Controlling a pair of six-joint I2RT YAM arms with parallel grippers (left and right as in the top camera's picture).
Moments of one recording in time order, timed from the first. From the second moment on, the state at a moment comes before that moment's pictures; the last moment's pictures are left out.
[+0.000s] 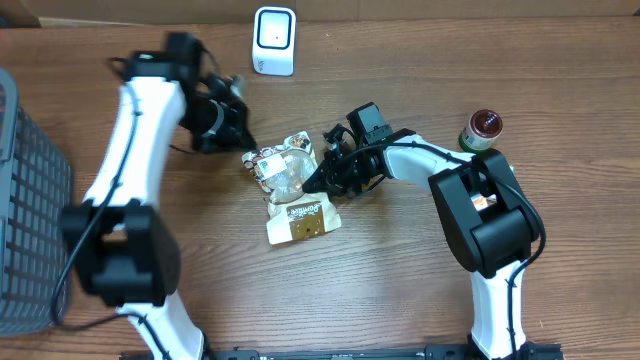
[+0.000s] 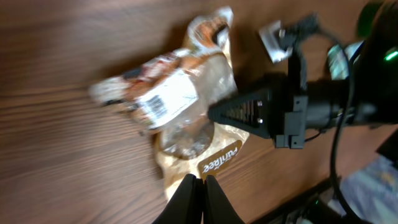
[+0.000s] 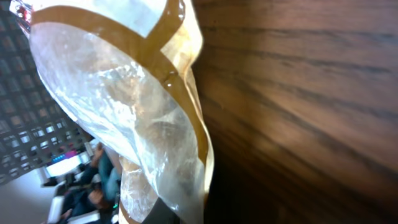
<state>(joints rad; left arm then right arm) 0.00 1.94 1.79 -1.35 0.51 -0.05 0.44 2.17 1.32 -0.36 -0.85 0.54</state>
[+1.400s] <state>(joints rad) 0.36 1.85 1.81 -1.36 0.23 0.00 0.45 1.54 1.87 -0.98 -0.44 0.57</state>
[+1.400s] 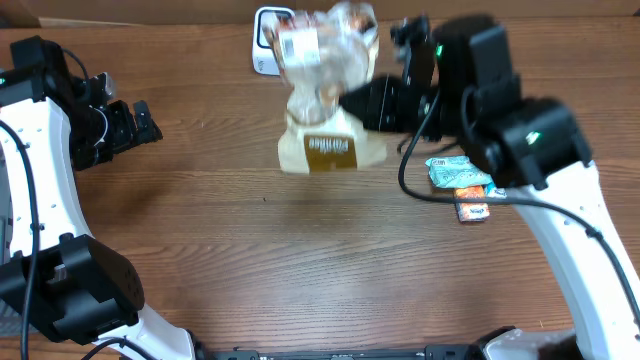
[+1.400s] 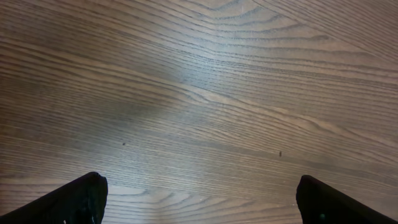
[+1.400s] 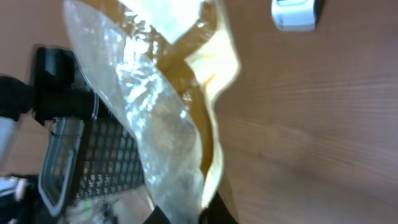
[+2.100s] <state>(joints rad) 0.36 1.85 1.81 -1.36 0.23 0.00 0.61 2.22 2.21 -0.53 0.48 0.05</state>
